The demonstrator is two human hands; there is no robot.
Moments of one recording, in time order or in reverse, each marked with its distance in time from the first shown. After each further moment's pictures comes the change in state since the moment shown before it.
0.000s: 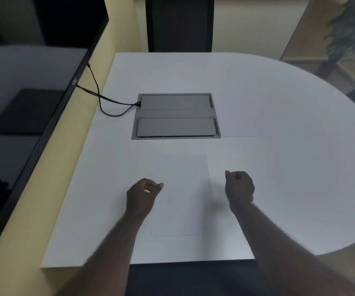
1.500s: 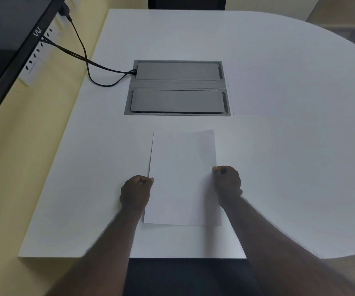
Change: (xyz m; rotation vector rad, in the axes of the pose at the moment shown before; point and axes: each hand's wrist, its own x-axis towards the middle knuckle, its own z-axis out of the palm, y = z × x) left_hand 0.029 -0.067 0.047 0.157 0.067 -0.217; right_hand 0.025 0.049 0.072 -0.195 -0.206 0.080
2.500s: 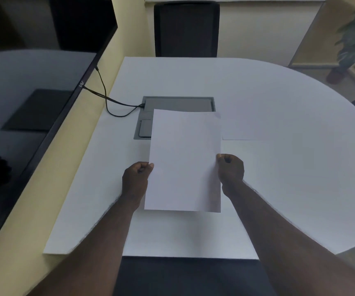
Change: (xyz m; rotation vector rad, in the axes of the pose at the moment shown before) left_hand -0.041 0.092 -0.069 -0.370 -0.008 0.213; right_hand -0.058 -0.083 -0.103 0.379 -0.060 -0.208
